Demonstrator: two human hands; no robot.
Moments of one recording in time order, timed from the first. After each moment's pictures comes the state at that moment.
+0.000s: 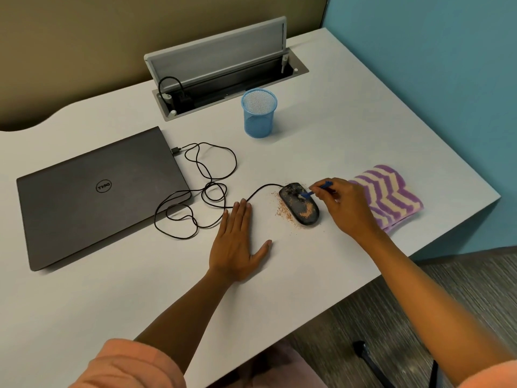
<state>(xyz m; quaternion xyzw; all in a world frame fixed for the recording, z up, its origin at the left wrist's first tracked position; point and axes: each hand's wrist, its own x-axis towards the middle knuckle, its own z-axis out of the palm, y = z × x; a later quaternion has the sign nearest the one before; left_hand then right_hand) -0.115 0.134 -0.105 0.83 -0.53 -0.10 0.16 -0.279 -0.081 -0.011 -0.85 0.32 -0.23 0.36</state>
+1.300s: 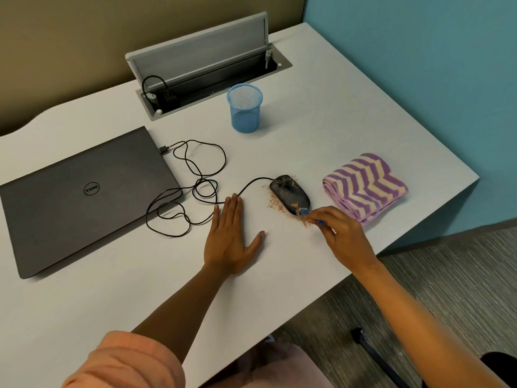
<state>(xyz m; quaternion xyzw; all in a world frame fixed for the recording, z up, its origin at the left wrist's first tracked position) -0.116 0.135 -0.100 0.83 -0.53 -0.11 0.15 -0.339 -0.020 -0.039 -0.91 0.27 -0.23 0.23</state>
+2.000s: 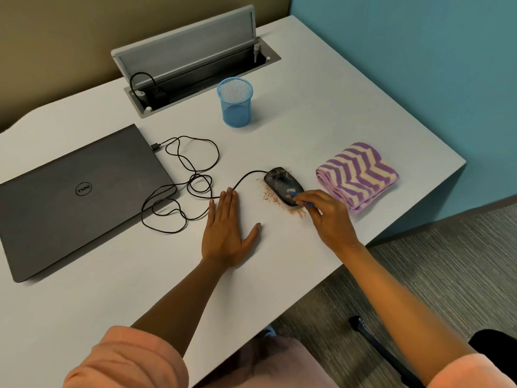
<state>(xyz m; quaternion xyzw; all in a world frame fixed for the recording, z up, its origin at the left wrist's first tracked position) -0.116 0.135 -0.098 0.83 -0.53 -0.11 0.14 -0.318 -0.017 -0.041 -0.88 0.30 -0.27 0.26</state>
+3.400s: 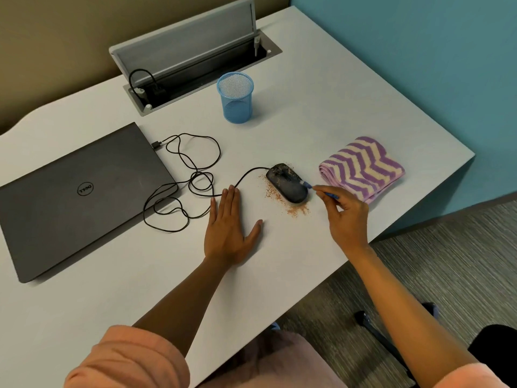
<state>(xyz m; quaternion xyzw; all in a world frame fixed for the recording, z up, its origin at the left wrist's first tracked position) -0.115 0.135 -0.101 0.83 -0.53 -0.11 0.14 -0.331 -0.017 -0.047 -0.78 0.37 -0.38 0.33</state>
